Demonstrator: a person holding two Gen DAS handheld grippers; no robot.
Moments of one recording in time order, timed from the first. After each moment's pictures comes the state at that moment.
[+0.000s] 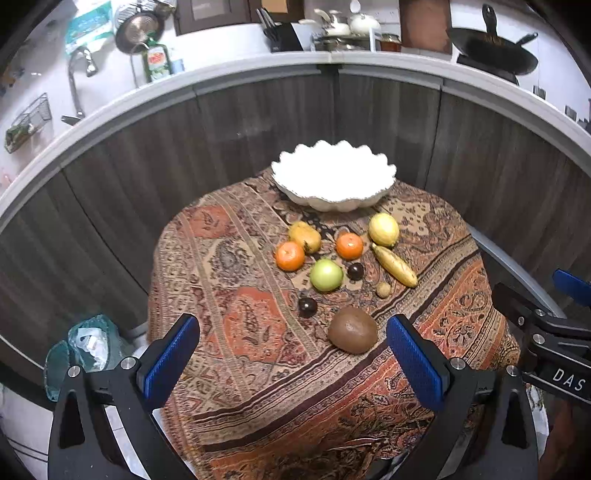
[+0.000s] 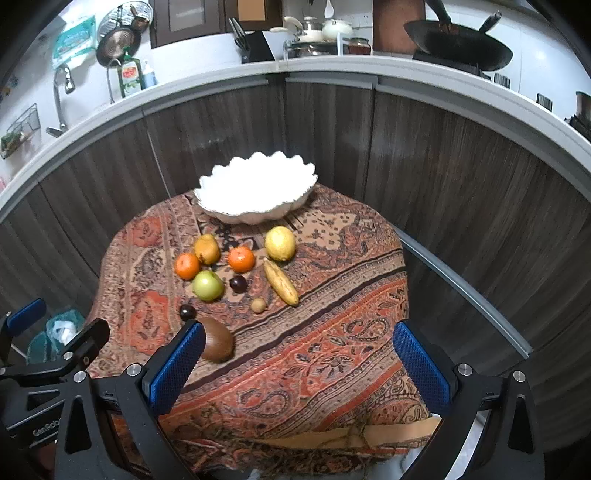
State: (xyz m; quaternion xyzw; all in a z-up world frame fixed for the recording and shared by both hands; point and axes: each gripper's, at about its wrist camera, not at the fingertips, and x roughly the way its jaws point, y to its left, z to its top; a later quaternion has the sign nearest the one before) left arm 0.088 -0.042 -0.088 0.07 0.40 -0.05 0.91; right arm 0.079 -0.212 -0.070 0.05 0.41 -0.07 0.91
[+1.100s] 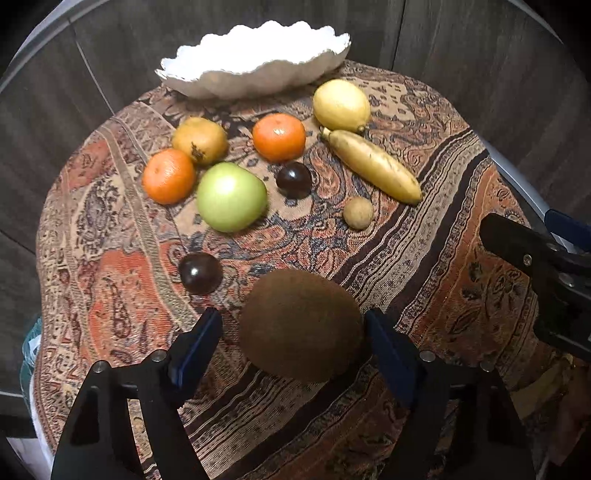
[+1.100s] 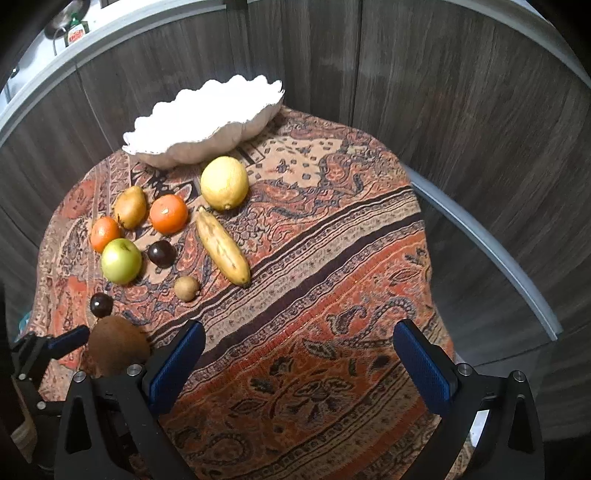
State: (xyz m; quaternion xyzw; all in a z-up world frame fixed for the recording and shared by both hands) left arm 0.178 -0.103 -0.238 0.11 0.54 -0.15 0.82; right arm 0.159 -0.256 -0.187 0.07 0.50 -0.10 0.86
